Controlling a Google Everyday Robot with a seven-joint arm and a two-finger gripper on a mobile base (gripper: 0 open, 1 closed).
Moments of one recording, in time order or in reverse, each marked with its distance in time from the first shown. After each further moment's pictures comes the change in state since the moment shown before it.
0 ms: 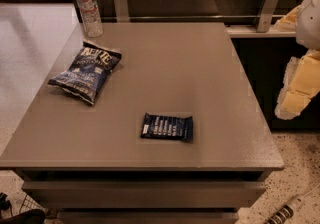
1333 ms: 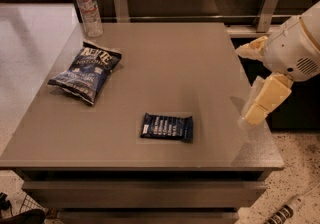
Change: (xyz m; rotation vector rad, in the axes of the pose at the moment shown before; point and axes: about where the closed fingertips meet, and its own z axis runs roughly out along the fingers) arm -0.042 0.016 0.062 -0.162 -0.359 0.007
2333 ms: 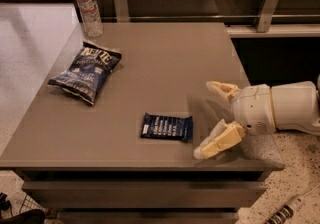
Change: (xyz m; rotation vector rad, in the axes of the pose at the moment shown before) arm -0.009 0.030 0.101 0.022 -0.485 0.065
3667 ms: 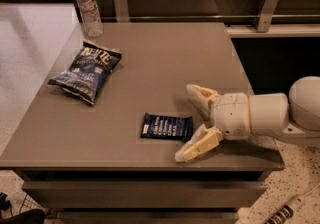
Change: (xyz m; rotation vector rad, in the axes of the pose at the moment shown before) arm -0.009 0.009 0.046 -0.053 -0.161 -0.042
